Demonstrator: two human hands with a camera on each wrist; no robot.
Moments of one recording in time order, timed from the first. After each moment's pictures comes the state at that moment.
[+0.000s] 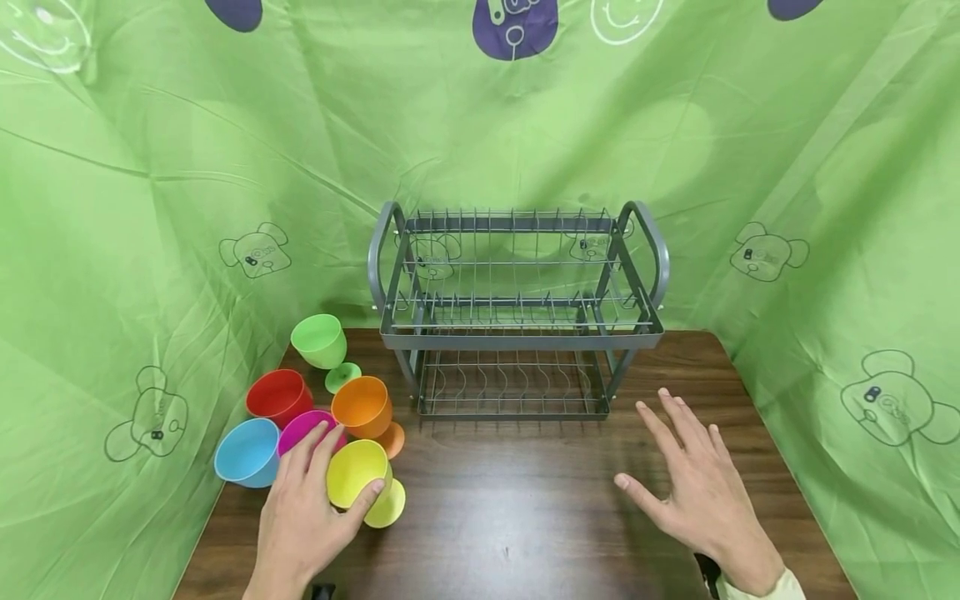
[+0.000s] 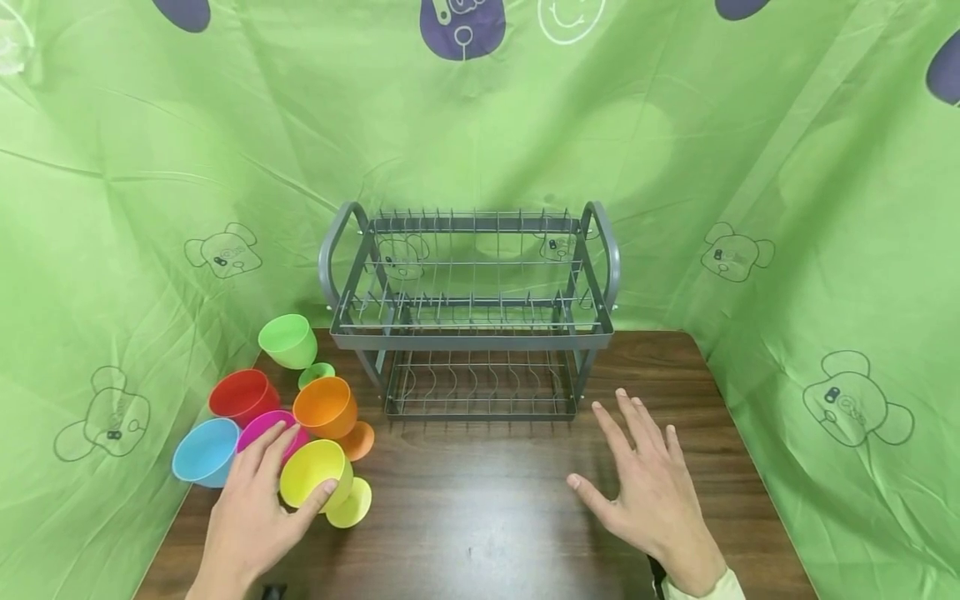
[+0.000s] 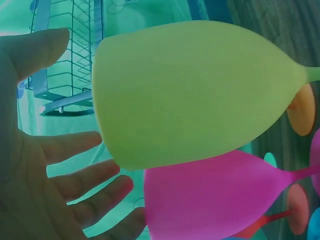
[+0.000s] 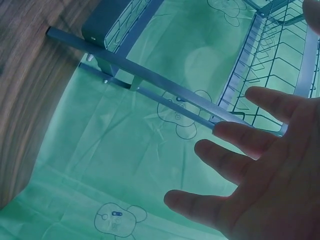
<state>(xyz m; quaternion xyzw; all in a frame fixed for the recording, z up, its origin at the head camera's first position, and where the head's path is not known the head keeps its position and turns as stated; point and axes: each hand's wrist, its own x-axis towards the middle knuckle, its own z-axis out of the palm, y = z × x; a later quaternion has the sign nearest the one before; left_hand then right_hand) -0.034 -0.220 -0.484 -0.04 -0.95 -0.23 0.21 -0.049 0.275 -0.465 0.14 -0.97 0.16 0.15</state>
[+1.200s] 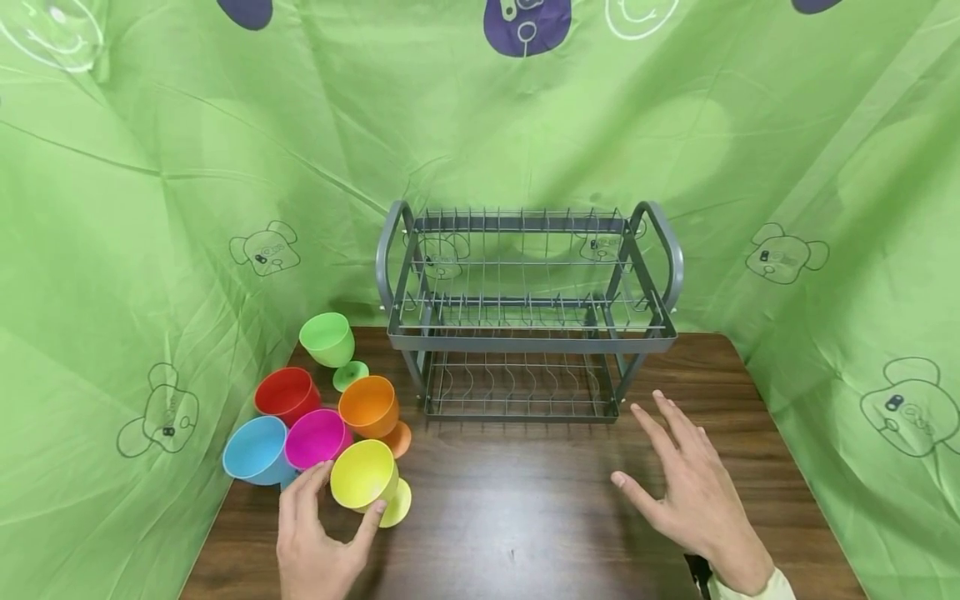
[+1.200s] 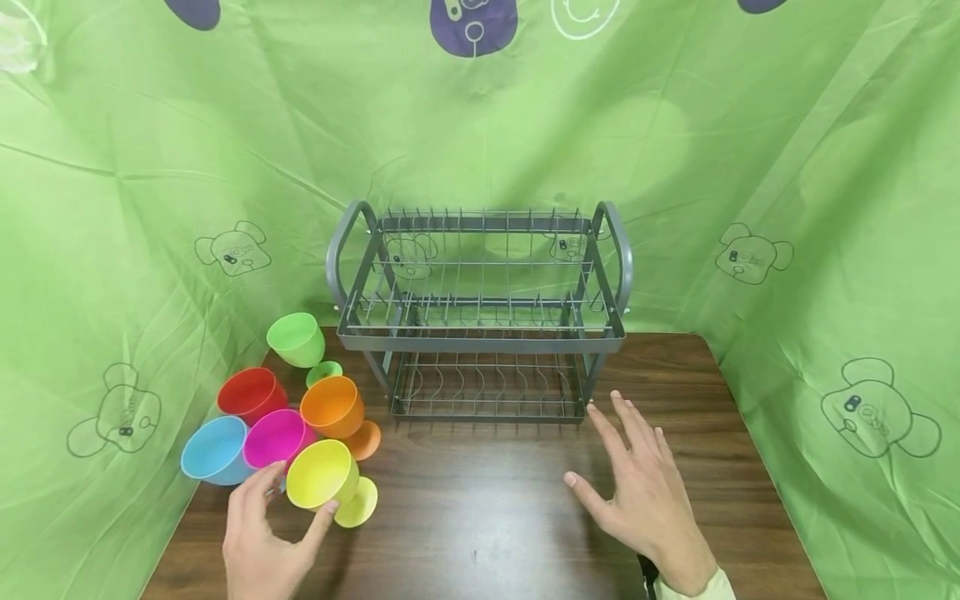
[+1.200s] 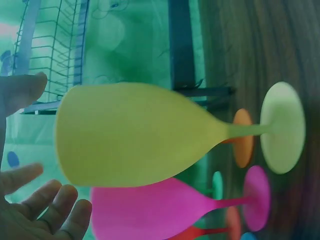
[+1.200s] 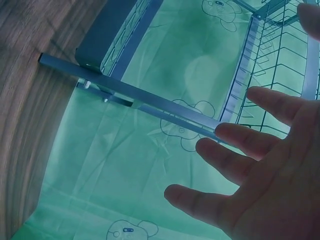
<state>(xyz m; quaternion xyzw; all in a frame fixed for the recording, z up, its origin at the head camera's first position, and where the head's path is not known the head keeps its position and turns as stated) -0.005 -0.198 -0.527 0.04 -0.87 -0.34 0.36 -0.061 0.263 -0.476 0.16 -0.95 0.20 0.16</state>
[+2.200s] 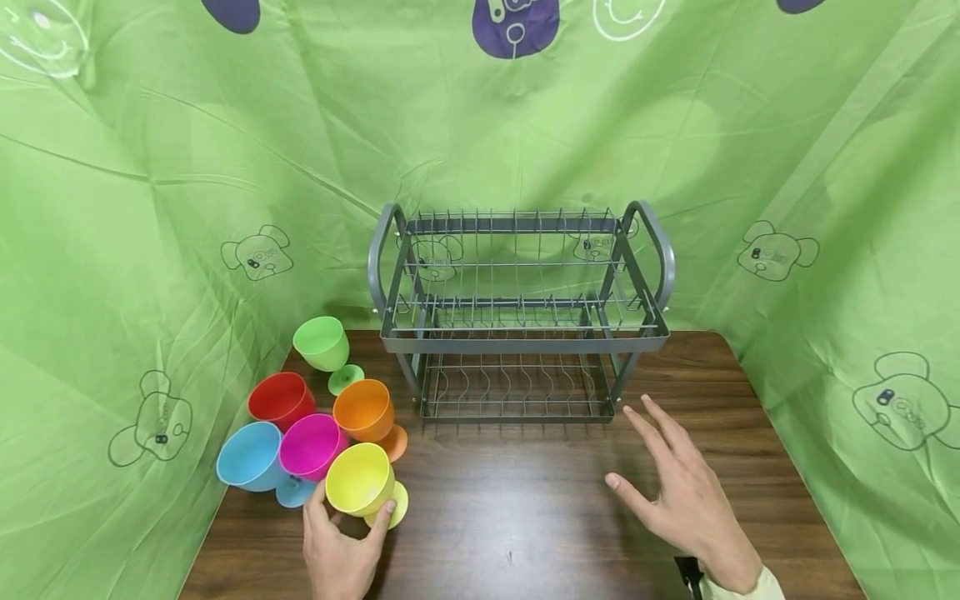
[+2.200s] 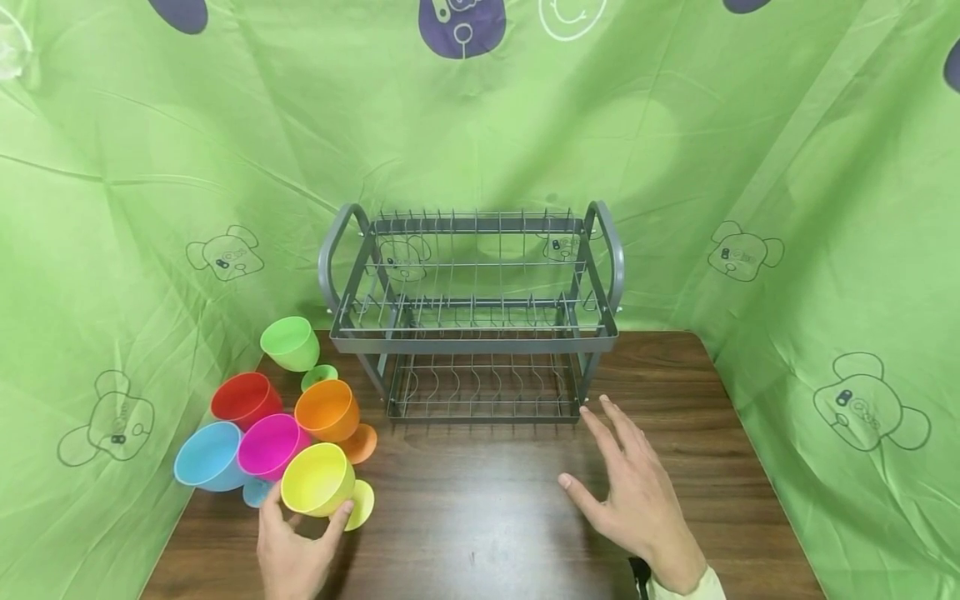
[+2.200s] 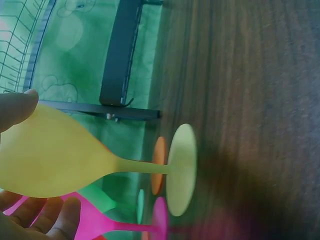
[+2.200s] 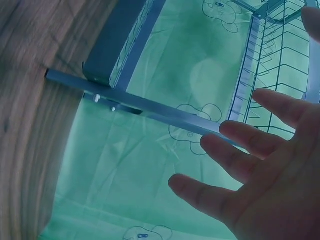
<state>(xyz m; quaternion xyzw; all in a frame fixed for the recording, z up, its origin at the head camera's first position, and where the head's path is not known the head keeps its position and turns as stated) -0.012 -0.178 -0.578 0.18 -0.84 -0.41 0.29 -0.058 0.259 -0.483 0.14 -0.95 0.24 0.15</state>
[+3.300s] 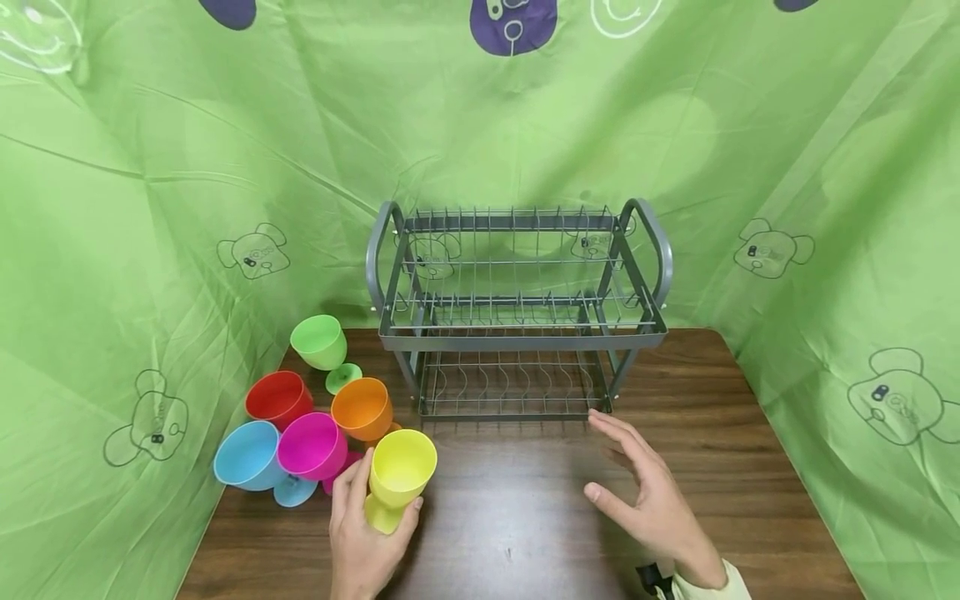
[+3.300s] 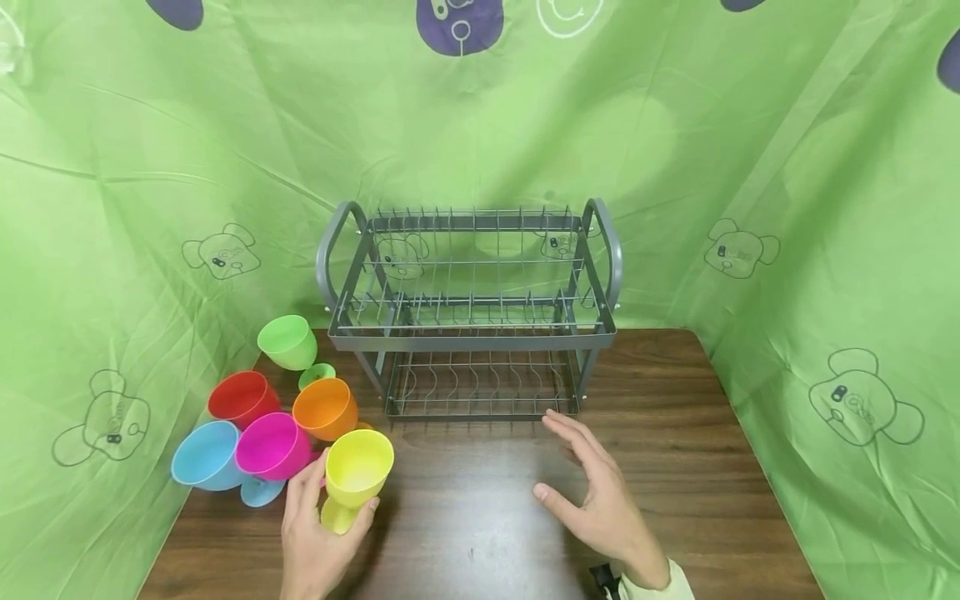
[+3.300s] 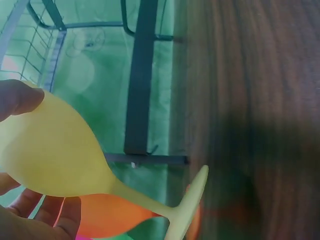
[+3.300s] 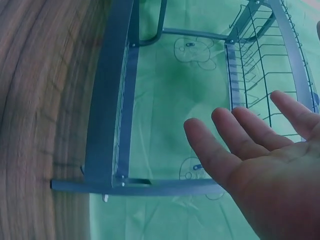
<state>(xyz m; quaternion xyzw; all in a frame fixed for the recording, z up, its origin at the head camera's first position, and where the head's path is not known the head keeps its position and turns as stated) -0.021 -0.159 -0.562 0.03 -0.87 -0.42 0.28 -0.056 0.225 -0.487 0.25 -0.82 0.49 0.13</state>
